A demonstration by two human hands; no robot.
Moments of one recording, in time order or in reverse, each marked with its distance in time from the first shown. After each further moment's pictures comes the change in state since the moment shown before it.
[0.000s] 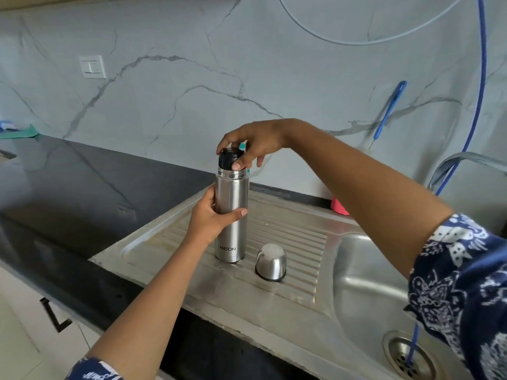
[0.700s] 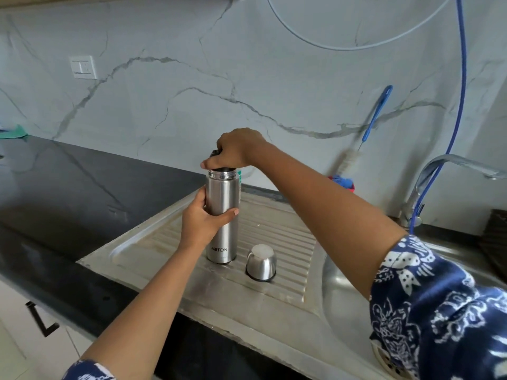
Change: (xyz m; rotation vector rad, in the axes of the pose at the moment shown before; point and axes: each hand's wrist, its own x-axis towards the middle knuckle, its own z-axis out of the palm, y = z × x) left_hand -0.007 0.001 0.011 0.113 0.150 0.058; right_hand 0.021 -0.019 0.034 -0.477 0.419 0.252
